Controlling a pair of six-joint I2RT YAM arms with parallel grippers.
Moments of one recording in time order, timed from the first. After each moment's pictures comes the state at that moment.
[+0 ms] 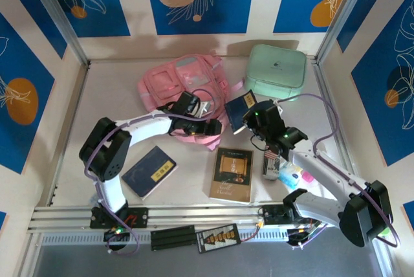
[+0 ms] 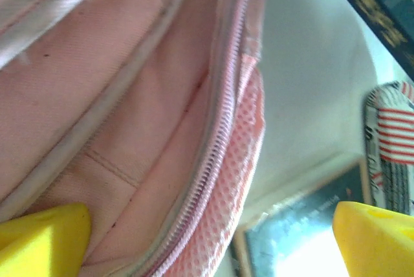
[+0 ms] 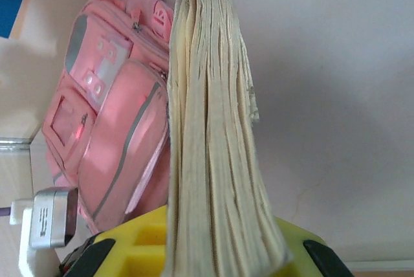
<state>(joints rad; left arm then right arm) -0.66 1.81 1.19 -0.33 0.39 -0.46 0.52 1.07 0.76 -0.37 0.21 1.15</state>
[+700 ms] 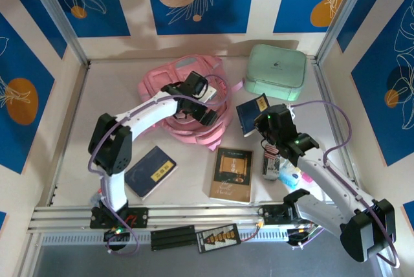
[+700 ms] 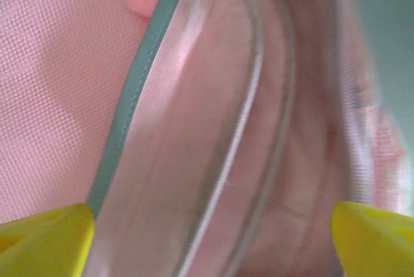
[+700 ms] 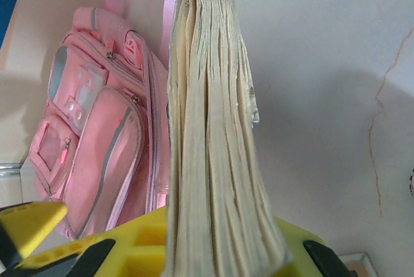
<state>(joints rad) -0.67 1.96 1.59 -0.73 -0.06 0.11 0.42 0.96 0.70 -0.44 0.17 1.14</state>
